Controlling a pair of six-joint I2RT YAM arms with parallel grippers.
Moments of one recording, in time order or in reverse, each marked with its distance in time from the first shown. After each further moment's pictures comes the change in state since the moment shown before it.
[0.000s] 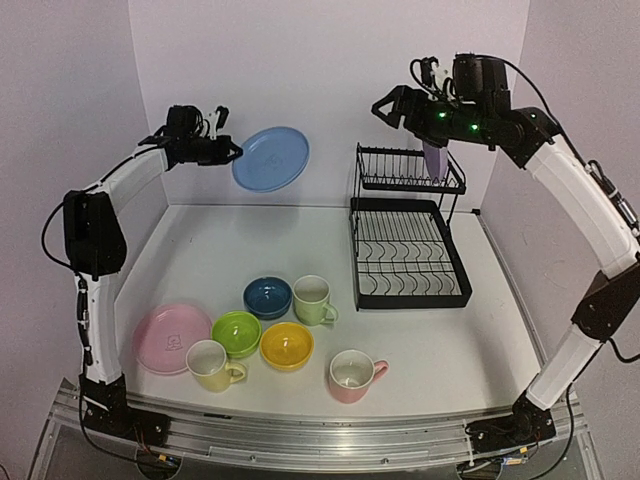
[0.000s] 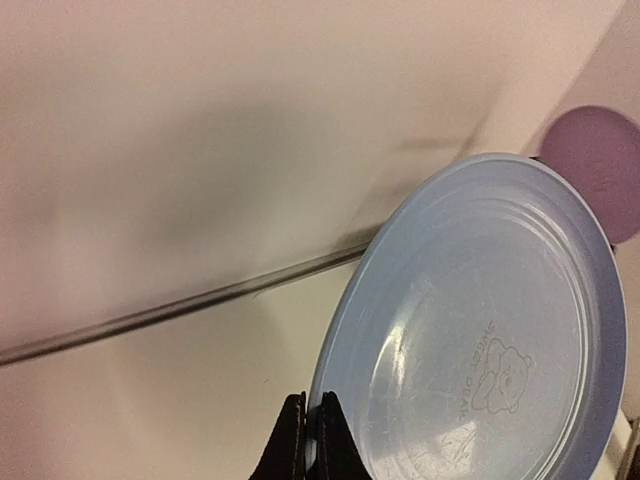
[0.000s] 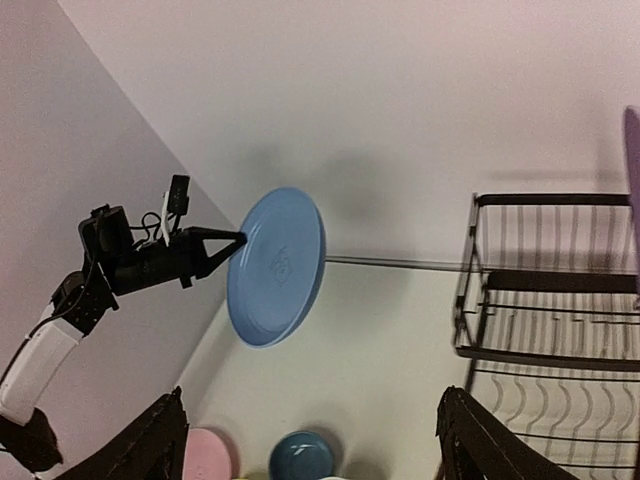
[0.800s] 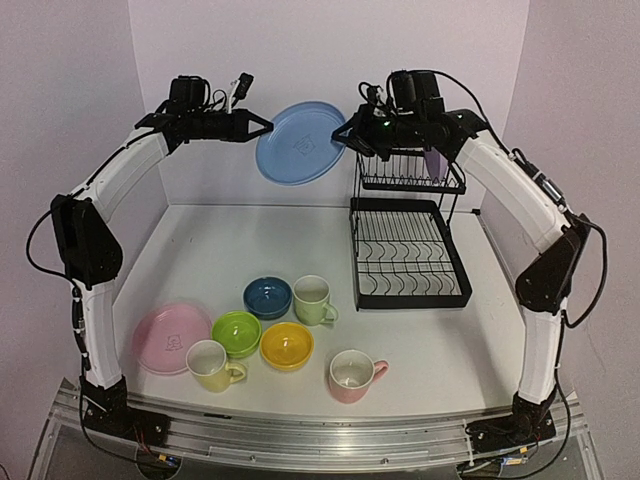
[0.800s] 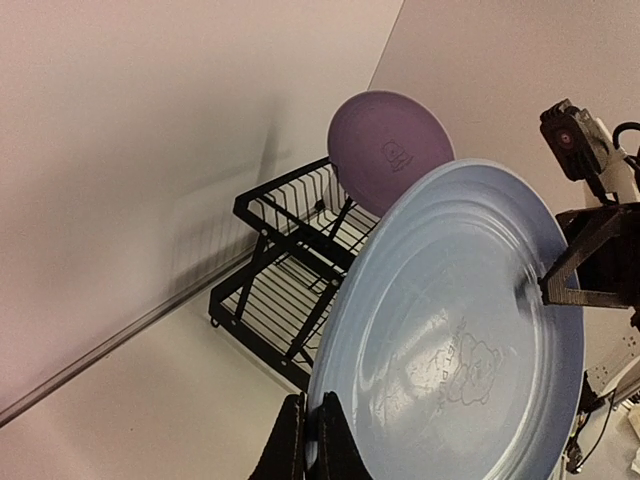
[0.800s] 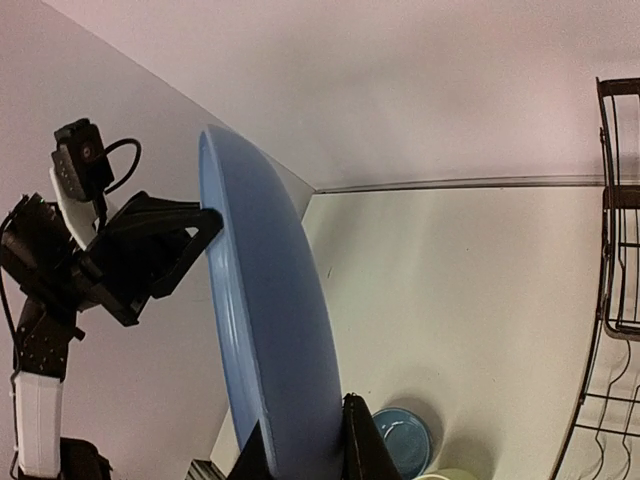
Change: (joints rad) left arm -0.120 -0.092 0.075 -0.049 0.255 0.020; right arm 0.018 0.338 0.270 -0.029 -0.190 0.232
